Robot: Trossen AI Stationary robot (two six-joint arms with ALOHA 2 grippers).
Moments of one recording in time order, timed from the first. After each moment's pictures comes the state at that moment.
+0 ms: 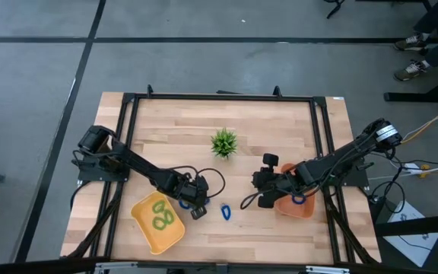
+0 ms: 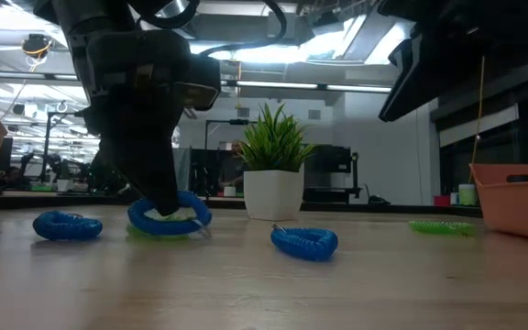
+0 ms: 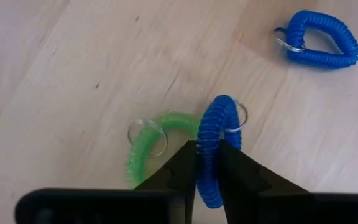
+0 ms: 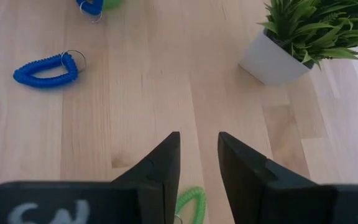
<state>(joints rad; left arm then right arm) -0.38 1.77 1.00 -0.33 -0.17 -0.88 0.43 1.43 0.94 -0.53 0.52 0.33</state>
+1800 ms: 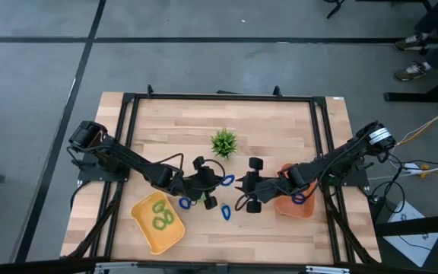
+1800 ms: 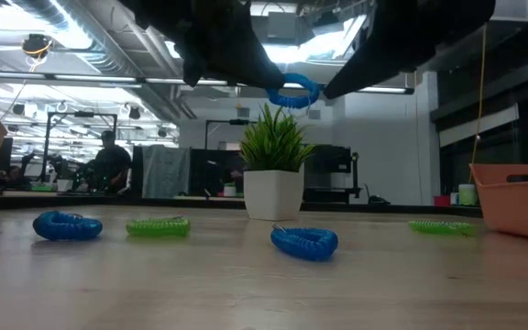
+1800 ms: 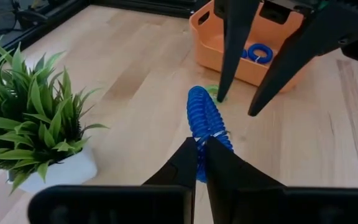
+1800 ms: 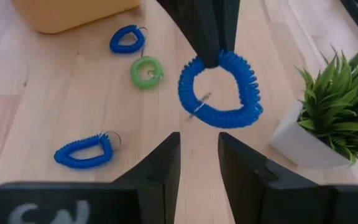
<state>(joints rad) -0.37 1.66 1.00 0.07 -0.62 -0.40 0.41 1.51 0.94 -0.15 0.49 0.17</state>
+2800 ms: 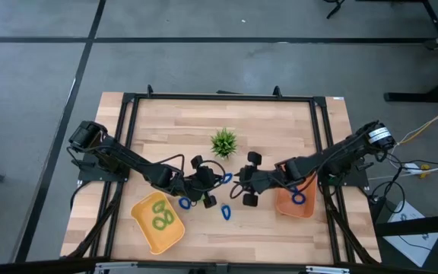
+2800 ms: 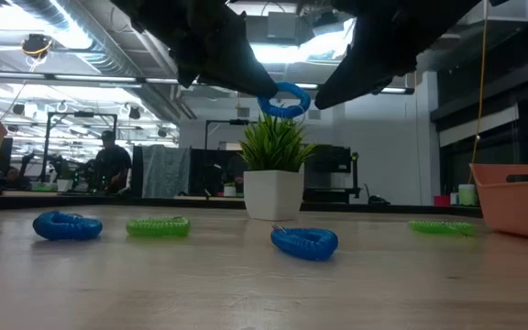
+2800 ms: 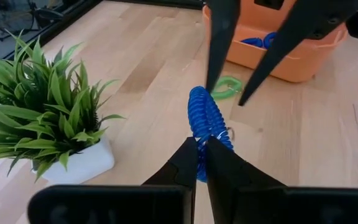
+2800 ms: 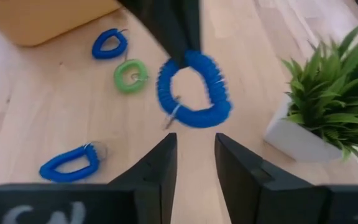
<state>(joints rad) -0.37 1.66 1.00 0.02 -0.66 -0.40 0.32 1.51 0.94 -0.15 0.42 0.22</state>
